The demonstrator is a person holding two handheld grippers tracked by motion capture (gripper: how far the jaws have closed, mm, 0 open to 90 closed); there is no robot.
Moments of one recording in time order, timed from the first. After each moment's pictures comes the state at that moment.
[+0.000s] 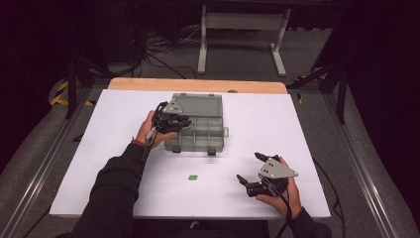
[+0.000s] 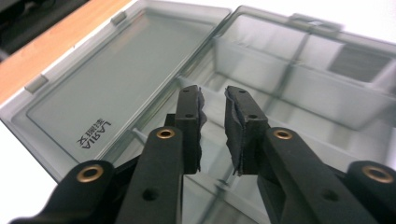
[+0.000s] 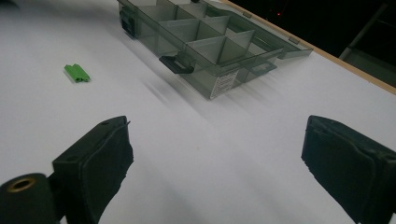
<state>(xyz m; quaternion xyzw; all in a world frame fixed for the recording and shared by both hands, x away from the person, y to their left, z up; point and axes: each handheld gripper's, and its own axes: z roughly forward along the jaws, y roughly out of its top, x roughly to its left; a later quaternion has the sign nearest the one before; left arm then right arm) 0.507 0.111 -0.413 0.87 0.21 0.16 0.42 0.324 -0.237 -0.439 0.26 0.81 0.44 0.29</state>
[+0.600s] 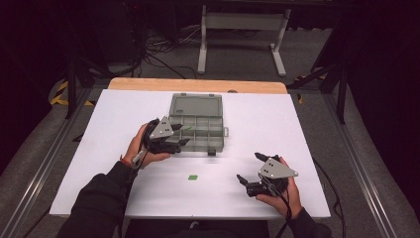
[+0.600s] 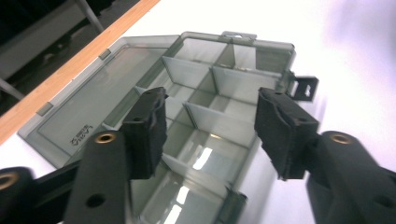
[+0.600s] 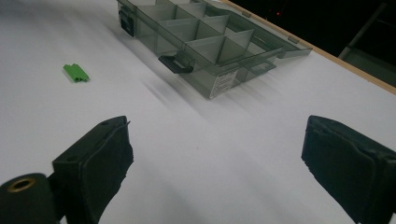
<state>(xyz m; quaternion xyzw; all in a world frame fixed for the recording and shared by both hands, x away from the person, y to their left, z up) 0.431 0.128 -0.408 0.86 0.15 0.20 0.45 0.324 -0.237 -0.439 0.26 0.81 0.44 0.29</state>
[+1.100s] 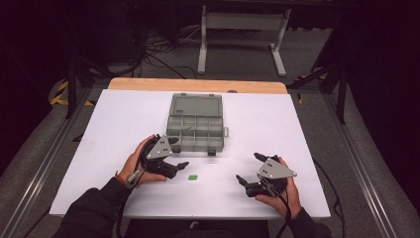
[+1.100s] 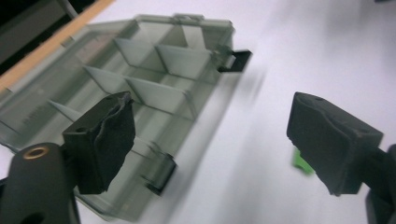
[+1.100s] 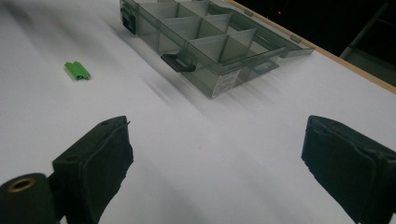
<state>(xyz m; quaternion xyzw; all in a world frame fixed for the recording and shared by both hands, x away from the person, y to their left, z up) 0.386 0.126 -0.427 0.87 0.13 0.18 0.43 0.324 -0.235 -0.439 0.26 0.81 0.44 0.29</state>
